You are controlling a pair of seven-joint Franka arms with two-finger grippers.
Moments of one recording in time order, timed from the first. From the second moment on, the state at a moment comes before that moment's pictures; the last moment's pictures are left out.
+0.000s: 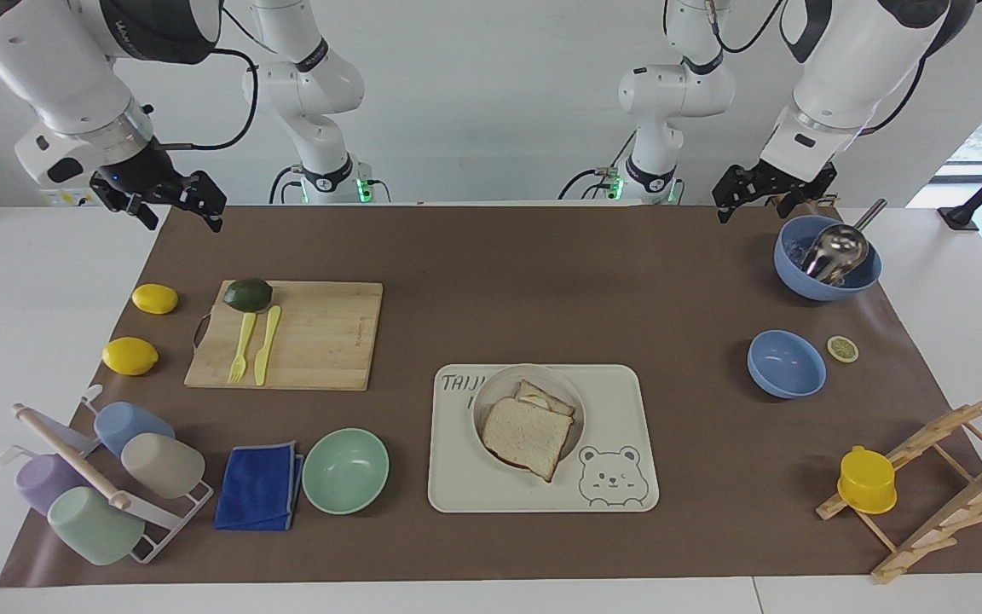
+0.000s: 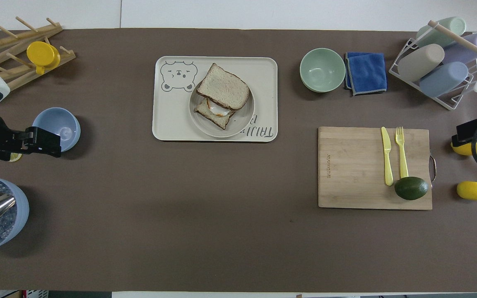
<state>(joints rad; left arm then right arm) -0.09 -0.07 -0.08 -1.62 0.00 1.44 -0.16 0.04 -0.02 -0.14 -1.61 0.00 1.47 -0.02</state>
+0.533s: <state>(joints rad) -0.08 -0.06 -0.08 -1.61 -0.05 1.45 -0.16 0.04 -0.02 -0.14 -1.61 0.00 1.47 -0.02</state>
